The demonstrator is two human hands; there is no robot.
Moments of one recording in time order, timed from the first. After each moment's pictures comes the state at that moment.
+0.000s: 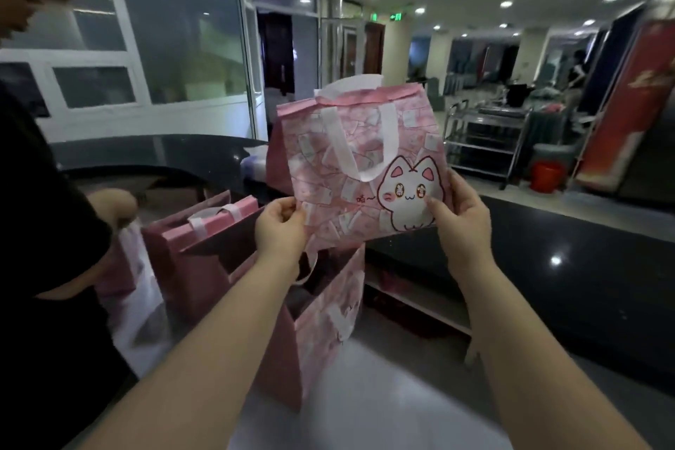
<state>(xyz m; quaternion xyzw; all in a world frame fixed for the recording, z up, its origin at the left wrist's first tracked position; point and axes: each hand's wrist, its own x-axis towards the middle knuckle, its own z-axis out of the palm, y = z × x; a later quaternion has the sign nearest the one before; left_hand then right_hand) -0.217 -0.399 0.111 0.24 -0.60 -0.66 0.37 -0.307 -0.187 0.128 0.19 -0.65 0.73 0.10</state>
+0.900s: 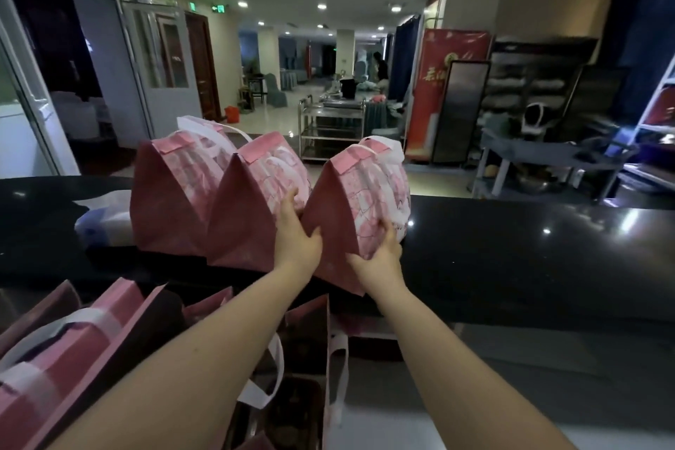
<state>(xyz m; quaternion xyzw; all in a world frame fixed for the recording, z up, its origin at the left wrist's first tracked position) -0.412 -0.435 0.081 -0.04 -0.78 -0.59 0.22 -0.391 -0.293 0.057 -0.07 -0.81 0.57 0.14</state>
